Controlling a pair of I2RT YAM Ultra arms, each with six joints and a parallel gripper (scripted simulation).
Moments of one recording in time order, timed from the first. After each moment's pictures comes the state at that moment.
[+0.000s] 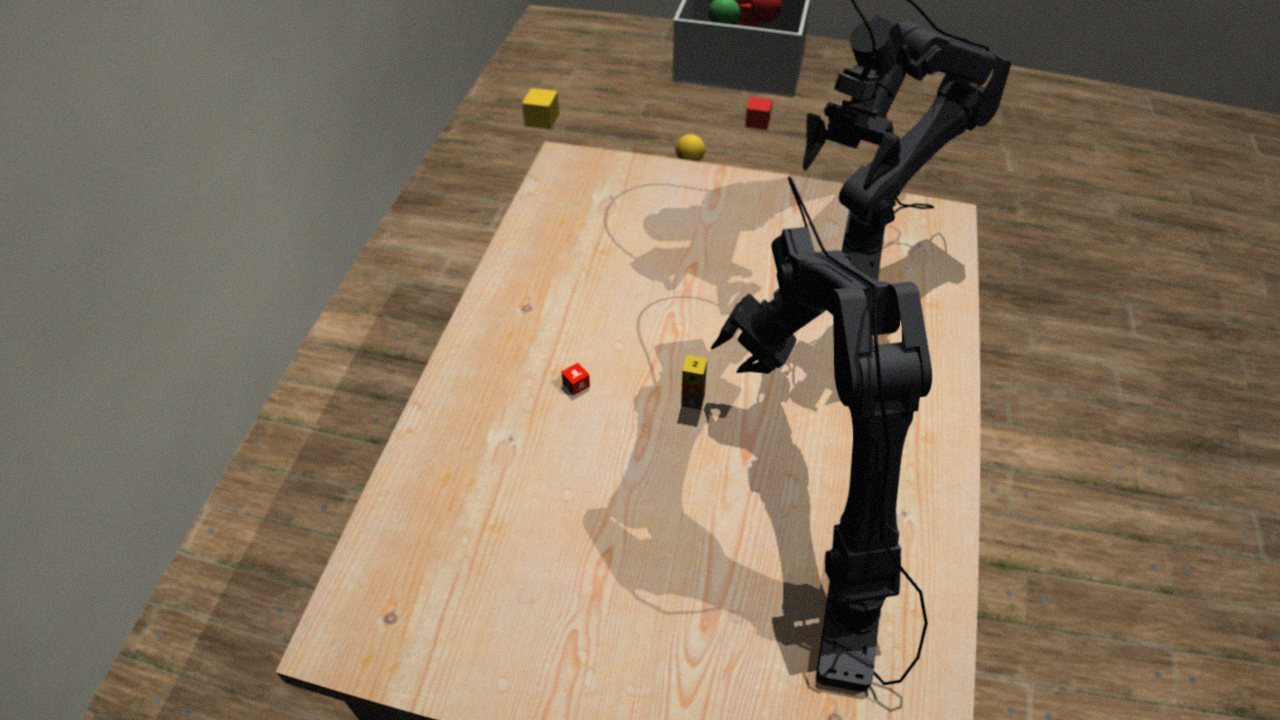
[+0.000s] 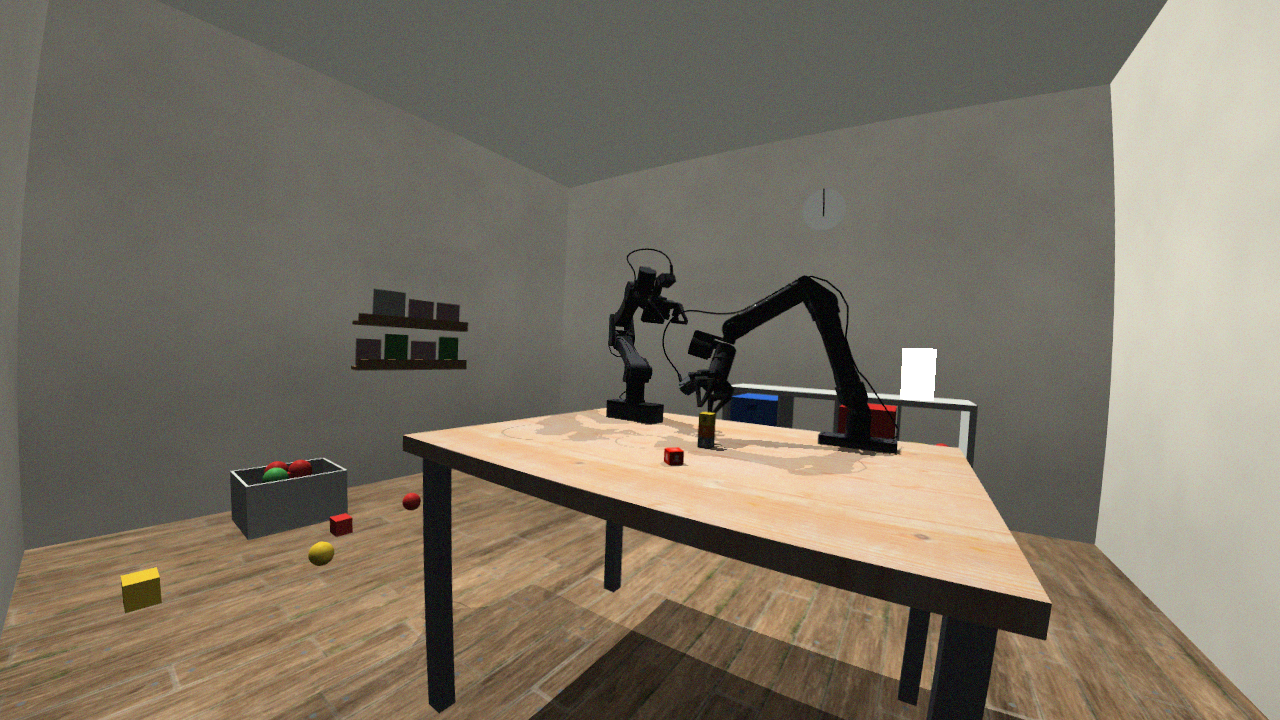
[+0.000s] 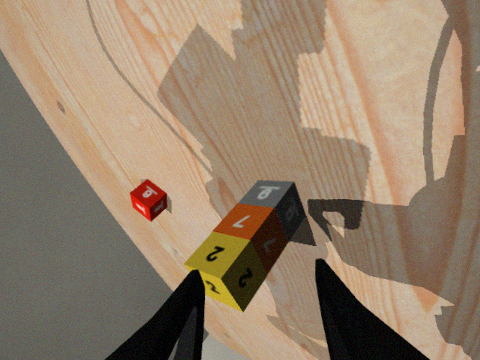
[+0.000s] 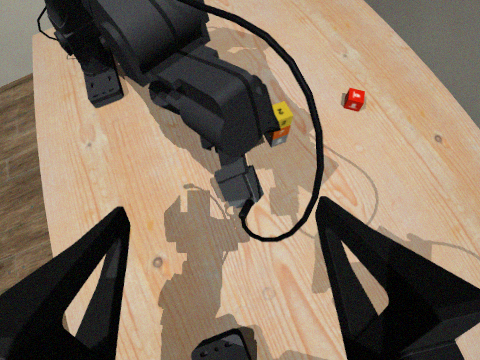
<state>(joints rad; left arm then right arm) -1.20 1.92 1.37 -0.75 -0.54 0.68 0.90 0.45 0.91 -0.97 -0.34 -0.12</state>
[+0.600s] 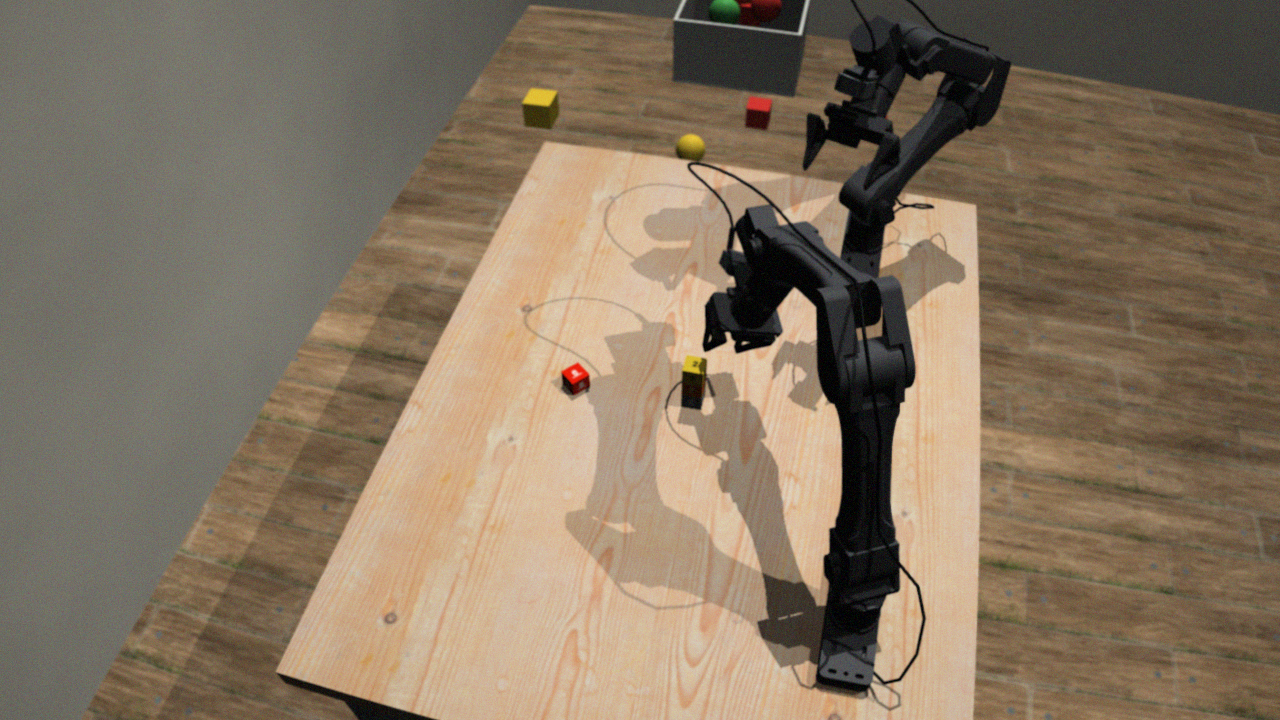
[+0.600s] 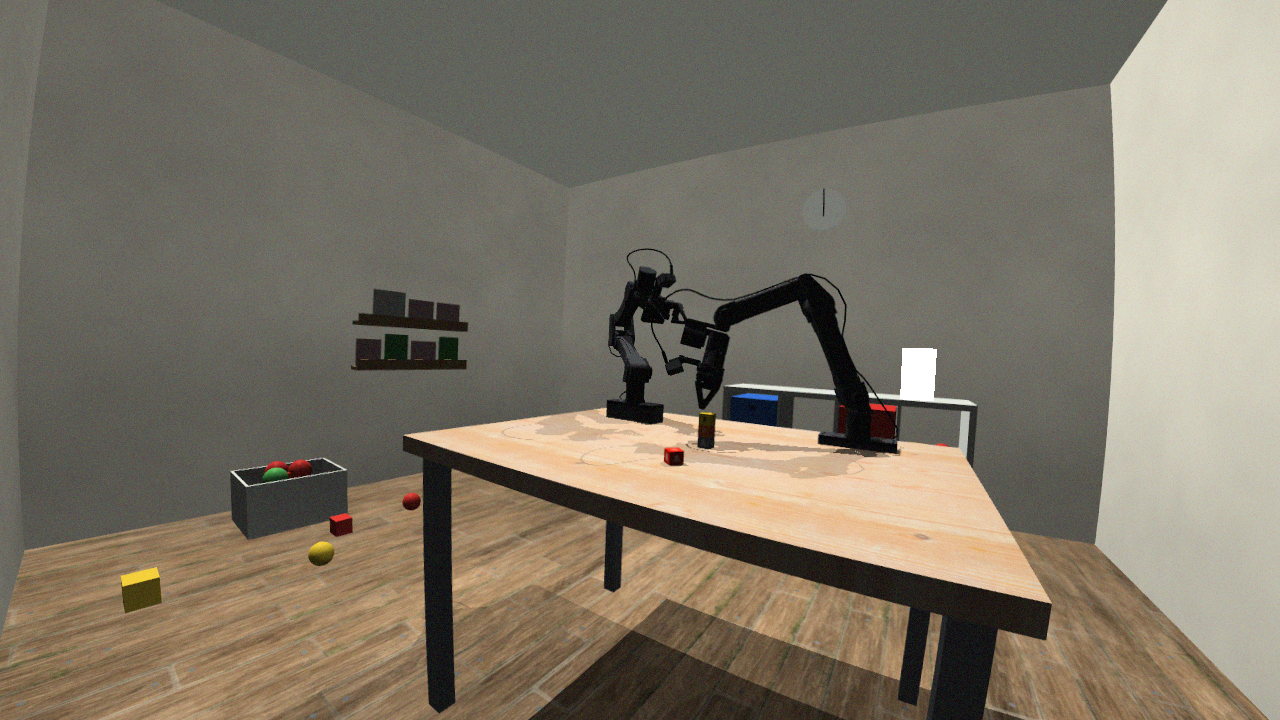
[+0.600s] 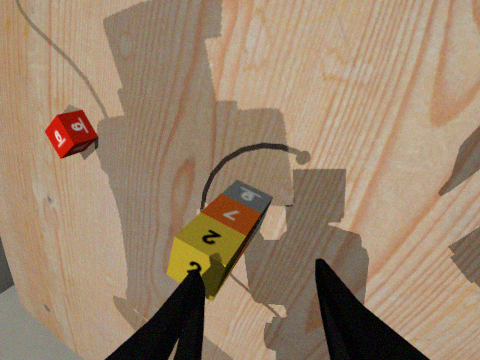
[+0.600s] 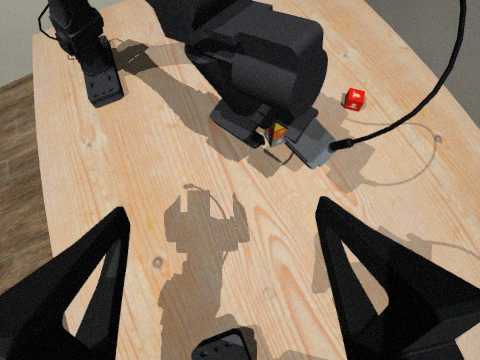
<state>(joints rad) -1.09 1.99 1.59 -0.96 -0.32 0.08 0.90 0.45 0.91 -0.97 -0.34 -0.12</state>
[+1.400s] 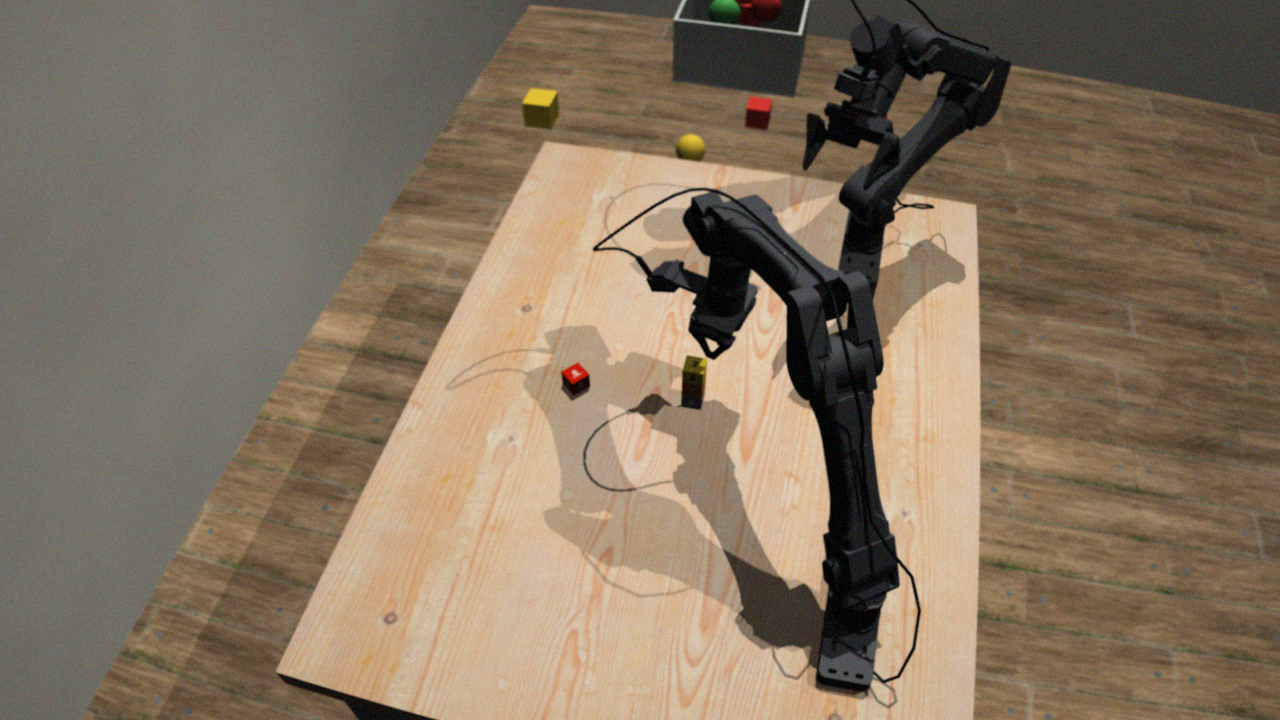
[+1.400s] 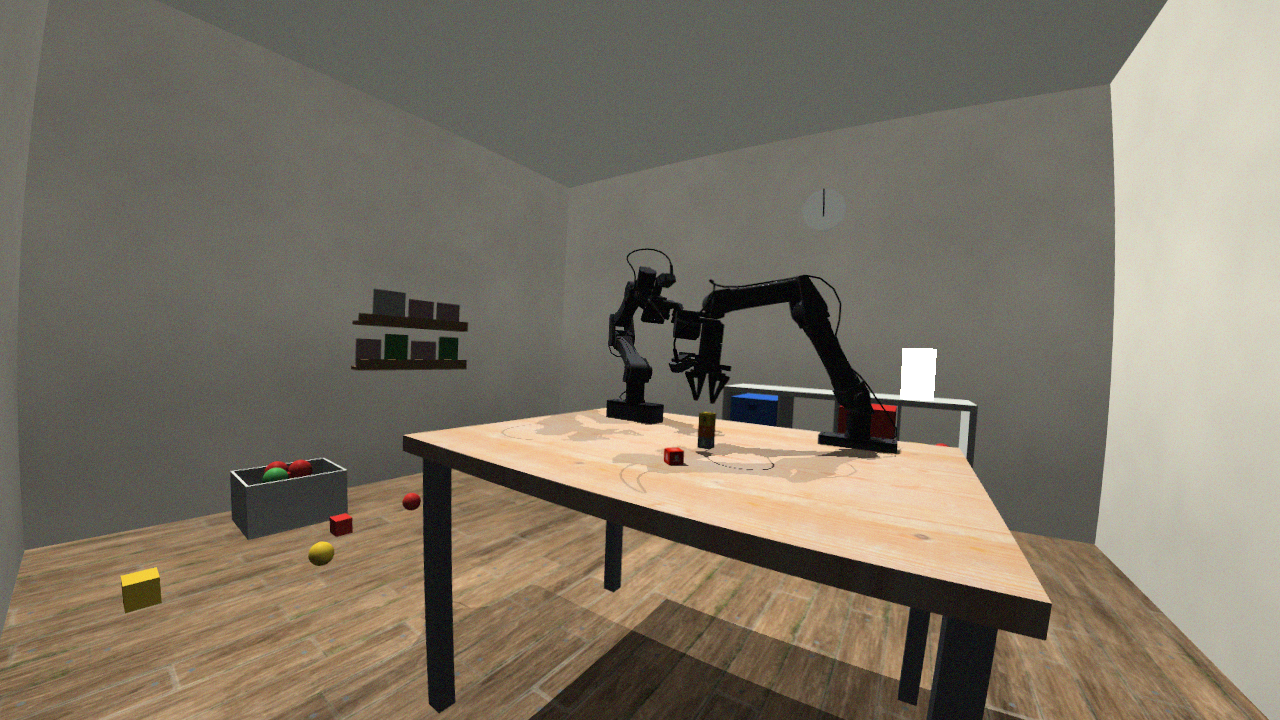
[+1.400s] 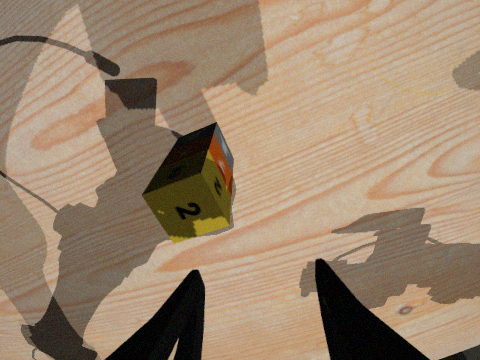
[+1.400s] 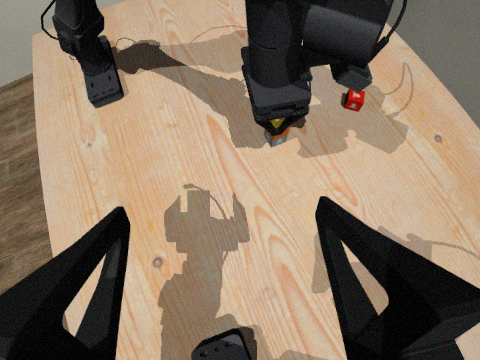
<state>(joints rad) -0.95 2.12 1.91 -1.28 -0.01 -0.72 0.90 0.45 0.91 -0.97 -0.34 -0.12</state>
